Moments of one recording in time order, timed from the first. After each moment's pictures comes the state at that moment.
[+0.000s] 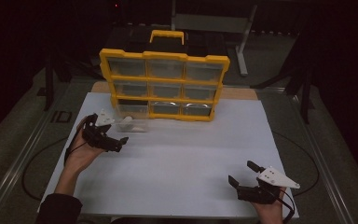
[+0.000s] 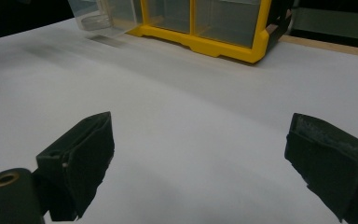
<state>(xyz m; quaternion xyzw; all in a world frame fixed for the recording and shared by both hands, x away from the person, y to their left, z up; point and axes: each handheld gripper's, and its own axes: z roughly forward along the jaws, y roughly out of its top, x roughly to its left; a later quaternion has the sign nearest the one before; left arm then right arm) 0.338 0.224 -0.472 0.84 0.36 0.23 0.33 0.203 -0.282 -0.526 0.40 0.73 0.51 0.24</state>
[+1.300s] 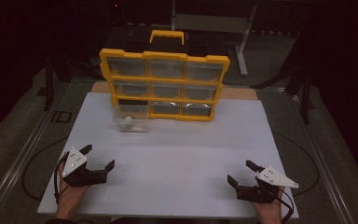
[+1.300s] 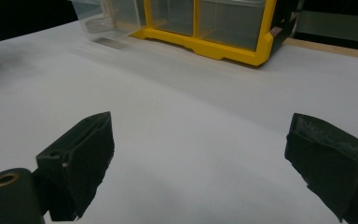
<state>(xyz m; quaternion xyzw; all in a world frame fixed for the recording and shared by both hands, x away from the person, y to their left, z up) 0.244 0.266 -0.522 0.72 0.40 0.29 0.49 0.206 -0.281 -0.528 0.39 0.73 0.51 0.24</state>
